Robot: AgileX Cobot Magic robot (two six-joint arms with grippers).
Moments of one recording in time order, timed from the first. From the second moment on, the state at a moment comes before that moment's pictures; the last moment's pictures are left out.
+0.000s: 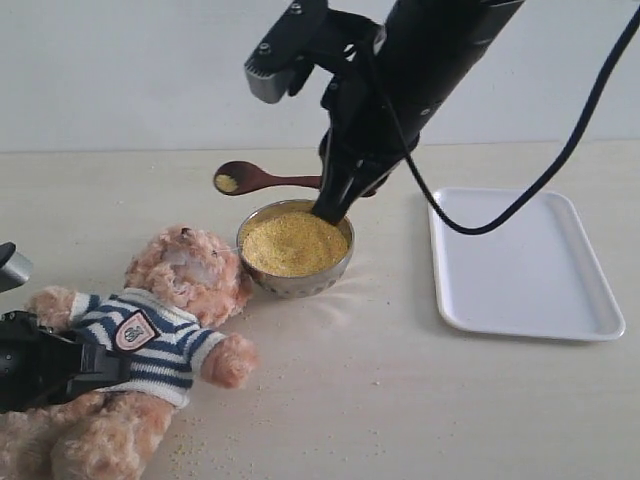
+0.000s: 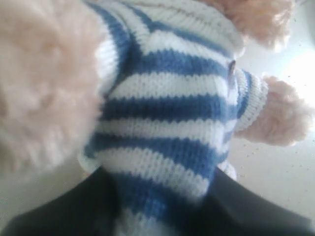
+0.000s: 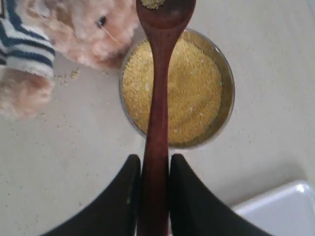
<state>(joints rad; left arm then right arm) -0.01 1.53 -0.37 -1.66 0.53 1.62 0.69 1.72 -1.48 0.09 0.88 -0.62</state>
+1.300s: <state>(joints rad) -0.01 1.49 -0.40 -1.73 0.56 1.70 0.91 1.72 -1.48 -0.33 0.84 -0.55</state>
